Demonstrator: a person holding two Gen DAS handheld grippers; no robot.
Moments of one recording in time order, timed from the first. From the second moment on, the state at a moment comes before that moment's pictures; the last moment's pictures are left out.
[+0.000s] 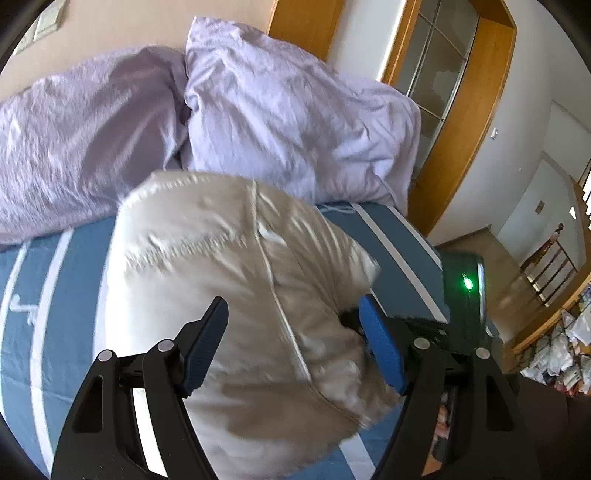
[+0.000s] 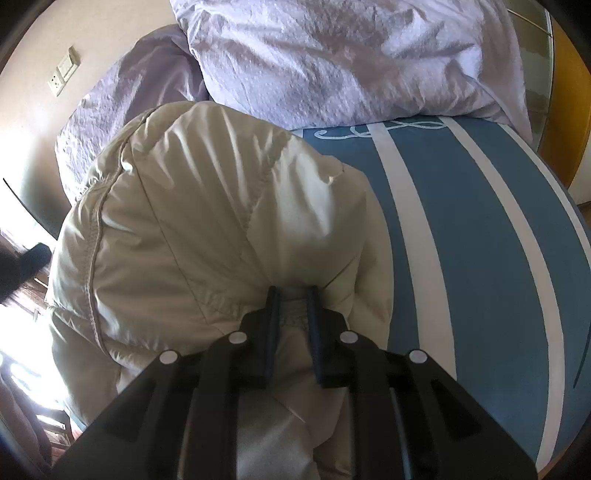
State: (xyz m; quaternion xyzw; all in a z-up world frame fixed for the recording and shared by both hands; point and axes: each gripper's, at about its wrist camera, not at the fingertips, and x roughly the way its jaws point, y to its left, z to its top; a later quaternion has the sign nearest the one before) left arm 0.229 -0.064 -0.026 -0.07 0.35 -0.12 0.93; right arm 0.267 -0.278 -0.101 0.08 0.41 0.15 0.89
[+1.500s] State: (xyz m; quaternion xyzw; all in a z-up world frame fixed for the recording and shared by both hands) left arm 0.327 -0.022 -0.084 -0.02 0.39 0.02 0.92; right arm 0.302 -0.257 -0.010 0.06 0.31 0.12 0.94
